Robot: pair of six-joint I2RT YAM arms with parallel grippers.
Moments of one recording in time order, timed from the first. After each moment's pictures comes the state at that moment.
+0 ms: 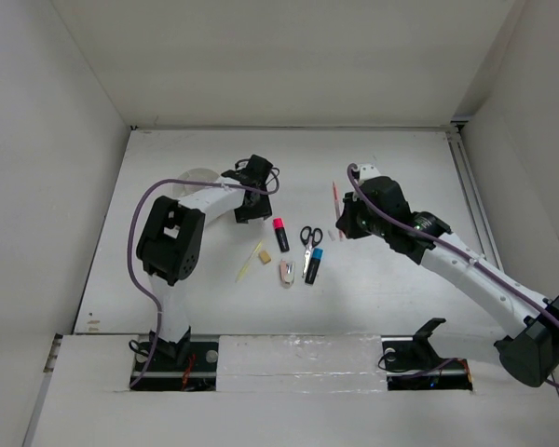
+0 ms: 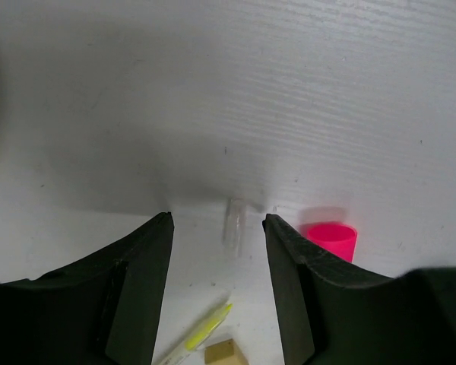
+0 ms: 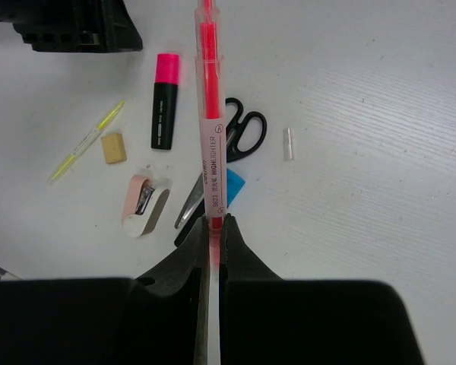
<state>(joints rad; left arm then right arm) -0.49 1.95 1.38 -0.59 -0.19 -0.65 0.64 1.17 1.03 -0.51 0.09 0.36</state>
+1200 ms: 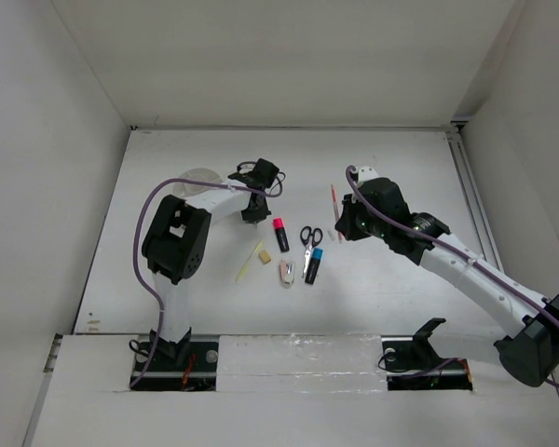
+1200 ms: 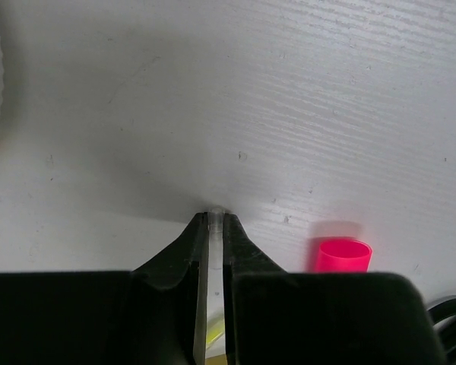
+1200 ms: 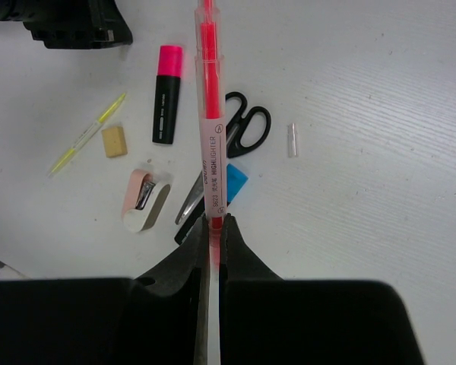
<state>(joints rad) -0.52 1.99 1.39 -0.60 -0.29 -0.70 0.64 1.17 1.01 -0.50 0.07 0.35</state>
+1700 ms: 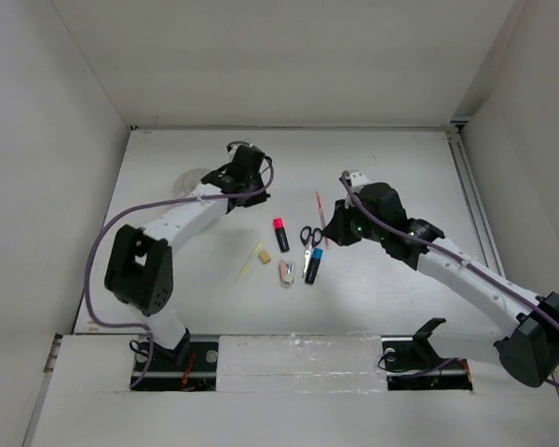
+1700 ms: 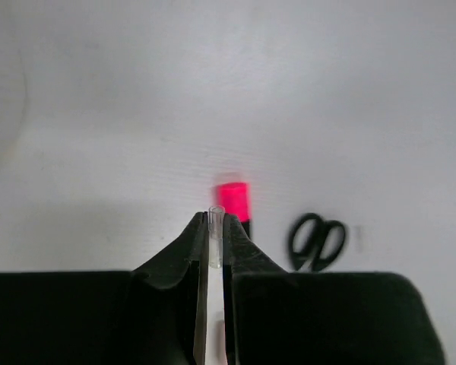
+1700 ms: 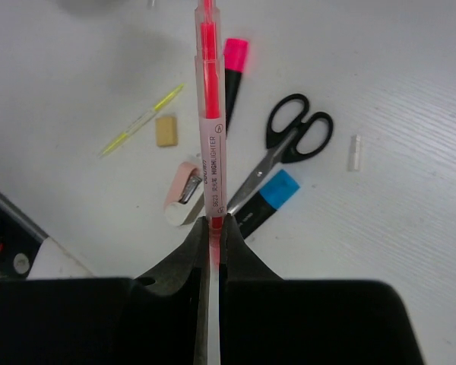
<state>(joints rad) -0.51 1.72 1.30 -0.51 -0.18 -0.69 0.64 1.17 0.95 -0.38 -0.09 0.35</state>
